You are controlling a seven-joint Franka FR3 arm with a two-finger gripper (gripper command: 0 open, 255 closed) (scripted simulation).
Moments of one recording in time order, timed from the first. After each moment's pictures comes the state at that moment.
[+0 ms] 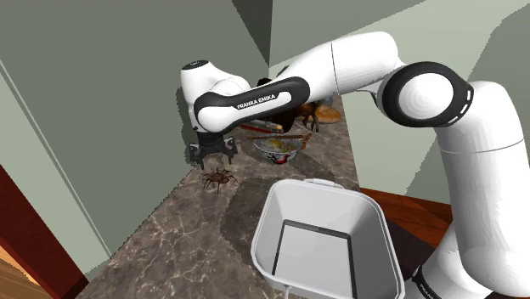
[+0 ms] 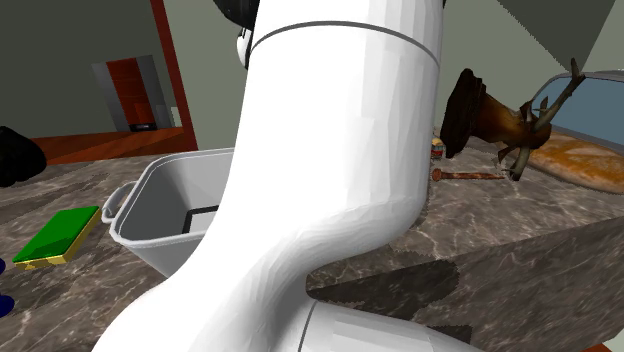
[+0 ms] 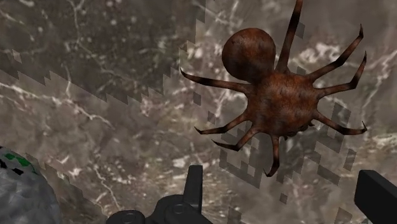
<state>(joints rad) 0.13 0.57 0.41 -1.42 -0.38 1.92 1.05</state>
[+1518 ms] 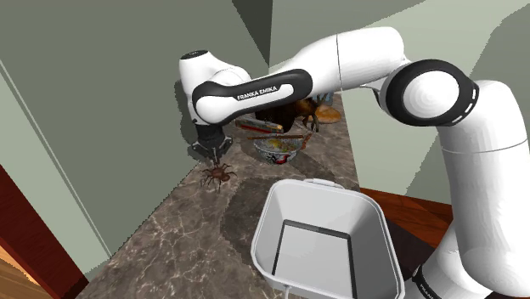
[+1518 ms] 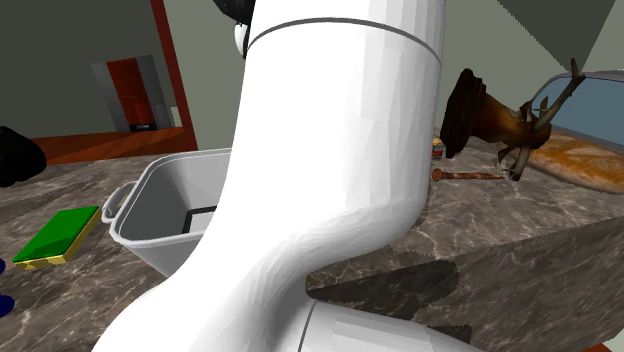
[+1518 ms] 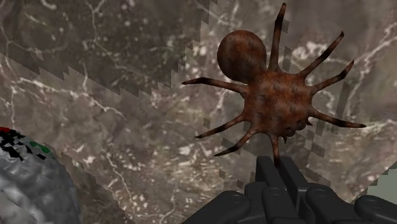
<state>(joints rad) 0.13 0.55 0.42 -1.39 -0.37 1.87 1.04</state>
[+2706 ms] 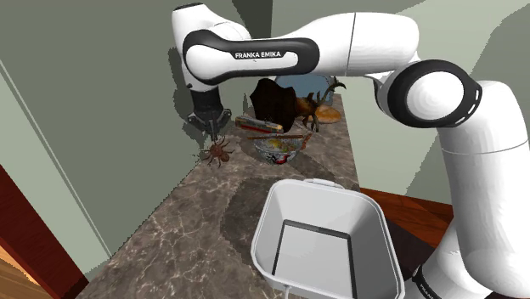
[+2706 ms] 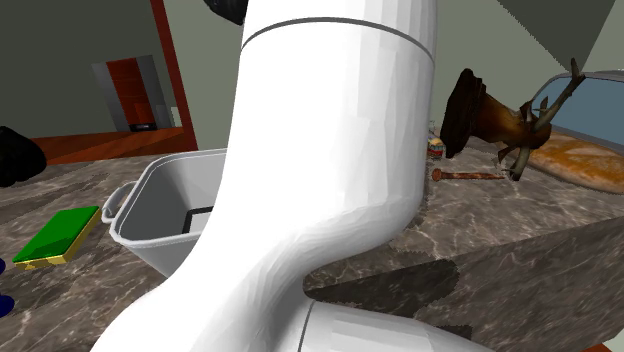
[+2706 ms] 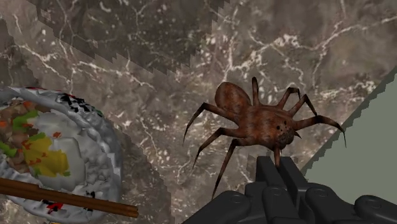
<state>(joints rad) 0.16 0.55 0.42 -1.15 -0.36 1.64 0.99</state>
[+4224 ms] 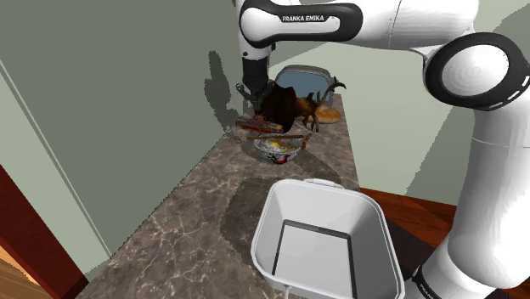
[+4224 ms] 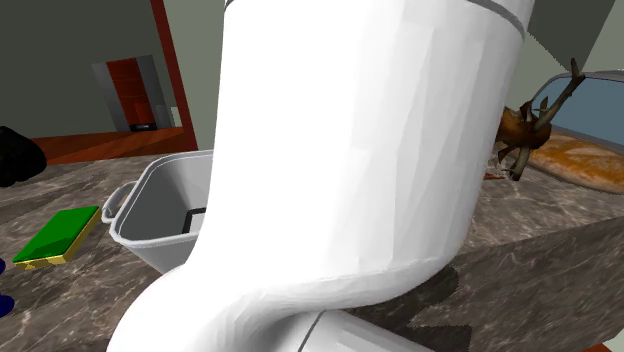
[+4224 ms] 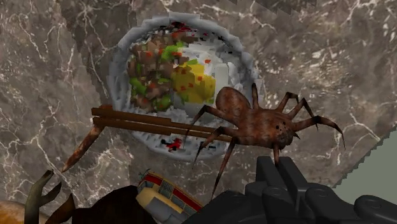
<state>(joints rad) -0.10 0.33 0.38 -1.30 -0.26 1.63 0.71</state>
